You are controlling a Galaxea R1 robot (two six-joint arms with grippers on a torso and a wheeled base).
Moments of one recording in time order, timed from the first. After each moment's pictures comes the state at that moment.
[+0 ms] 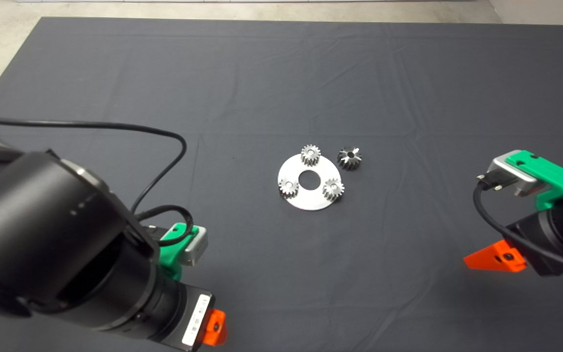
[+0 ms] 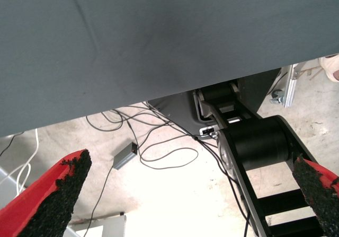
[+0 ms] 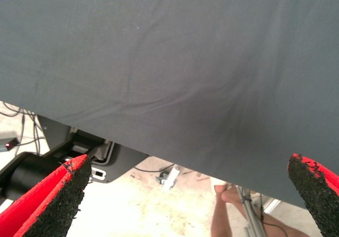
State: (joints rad) left arm -0.52 2.46 -0.37 0.05 1.49 -1.86; right arm 0.73 2.16 -0.36 0.02 -1.53 1.49
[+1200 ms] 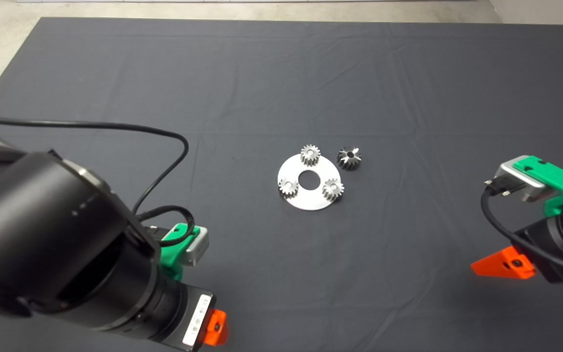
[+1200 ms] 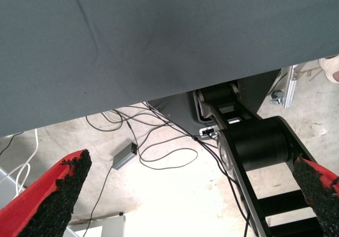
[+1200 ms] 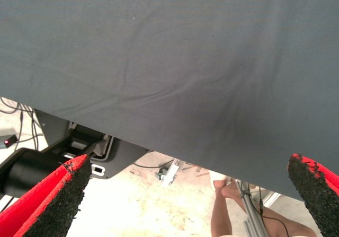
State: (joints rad) left arm -0.52 2.46 -0.37 0.05 1.49 -1.86; right arm 0.73 2.15 -0.34 0.04 -1.53 1.49
